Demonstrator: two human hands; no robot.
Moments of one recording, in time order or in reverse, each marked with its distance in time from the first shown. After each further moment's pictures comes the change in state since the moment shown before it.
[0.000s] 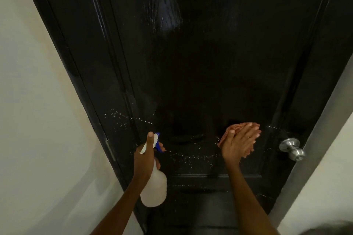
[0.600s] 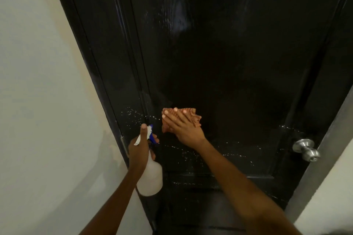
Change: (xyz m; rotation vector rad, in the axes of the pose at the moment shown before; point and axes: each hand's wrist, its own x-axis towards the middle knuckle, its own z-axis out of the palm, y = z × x) left_hand 0.006 0.028 -0.054 0.029 0.141 0.036; right_hand -0.044 -0.149 0.080 -0.548 -0.485 -1.237
